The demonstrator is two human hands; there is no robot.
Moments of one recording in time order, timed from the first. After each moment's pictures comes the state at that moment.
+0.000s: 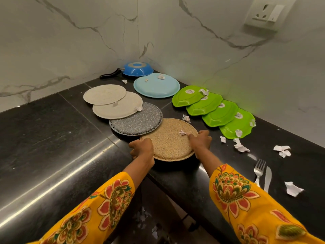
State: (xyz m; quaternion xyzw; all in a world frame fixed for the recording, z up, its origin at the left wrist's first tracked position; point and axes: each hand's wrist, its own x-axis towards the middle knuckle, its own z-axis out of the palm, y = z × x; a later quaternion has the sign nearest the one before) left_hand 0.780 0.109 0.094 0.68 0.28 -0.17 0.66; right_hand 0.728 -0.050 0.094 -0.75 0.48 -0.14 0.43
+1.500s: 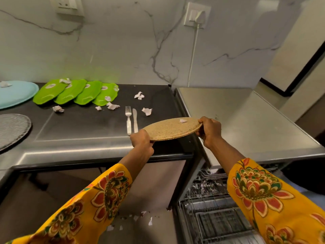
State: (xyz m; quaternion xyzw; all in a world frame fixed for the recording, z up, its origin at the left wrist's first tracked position) left_hand 0.430 0.031 0.149 0.57 0.03 -0.49 0.66; right_hand 0.258 -0.040 0.166 -0.39 0.59 -0.50 0.51
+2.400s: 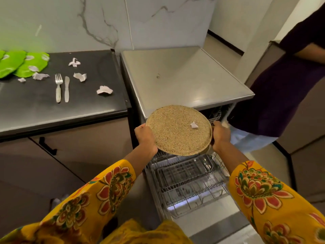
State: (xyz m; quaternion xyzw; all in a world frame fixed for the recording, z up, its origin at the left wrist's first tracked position) left_hand 0.174 0.082 0.057 0.60 -0.11 -0.55 0.58; right_hand -0.038 0.065 0.073 -0.20 0.73 -0.50 0.42
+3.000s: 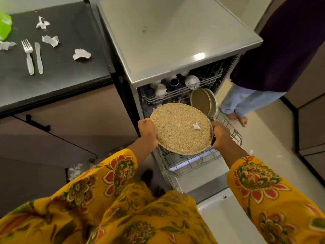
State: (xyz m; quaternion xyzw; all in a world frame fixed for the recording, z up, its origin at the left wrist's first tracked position) left_hand 0.135 0.127 -0.018 0.69 -0.12 -0.56 0.44; right_hand -0.080 0.138 -0.012 -0.05 0.74 -0.40 0.53
